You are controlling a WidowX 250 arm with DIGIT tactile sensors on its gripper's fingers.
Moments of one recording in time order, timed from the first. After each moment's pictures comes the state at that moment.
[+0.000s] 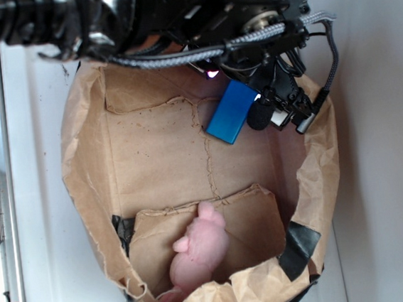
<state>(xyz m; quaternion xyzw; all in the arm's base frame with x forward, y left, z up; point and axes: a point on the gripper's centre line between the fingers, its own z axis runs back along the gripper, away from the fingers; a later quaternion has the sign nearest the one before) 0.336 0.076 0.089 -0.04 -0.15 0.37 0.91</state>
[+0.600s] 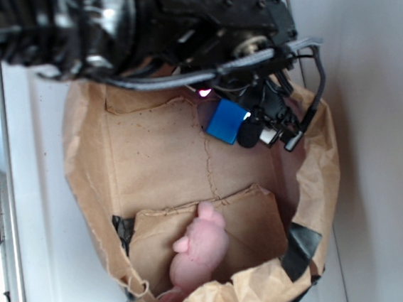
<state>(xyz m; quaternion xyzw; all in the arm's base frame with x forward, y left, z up) 0.326 0.063 0.084 -0.05 -0.14 0.37 0.92</state>
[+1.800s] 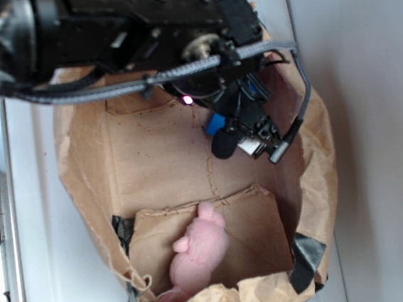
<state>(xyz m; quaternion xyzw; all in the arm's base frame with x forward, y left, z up) 0.314 0.058 0.100 -0.07 -0.17 0.36 0.92</state>
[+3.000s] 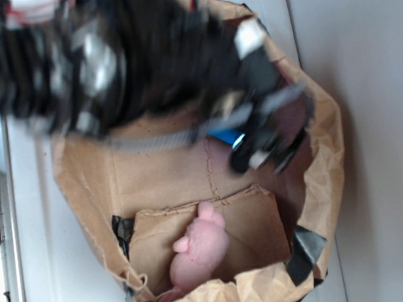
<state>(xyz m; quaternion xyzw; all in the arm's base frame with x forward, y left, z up) 0.315 0.020 0.054 -0.05 -0.15 0.36 0.92</state>
